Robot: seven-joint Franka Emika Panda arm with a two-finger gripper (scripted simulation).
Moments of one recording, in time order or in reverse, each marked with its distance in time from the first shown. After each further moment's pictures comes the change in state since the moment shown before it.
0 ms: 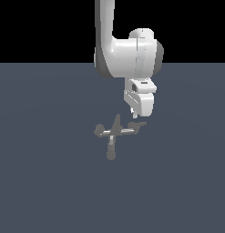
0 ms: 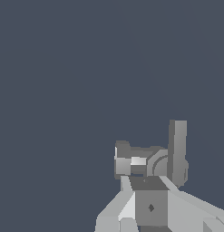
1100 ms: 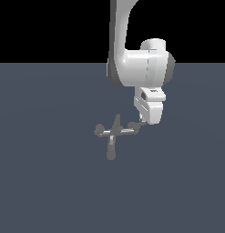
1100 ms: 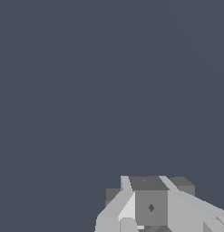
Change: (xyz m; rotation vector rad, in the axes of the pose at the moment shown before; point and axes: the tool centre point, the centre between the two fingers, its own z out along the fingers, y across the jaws) arm 0.037 0.012 0.026 0.004 -0.003 0.103
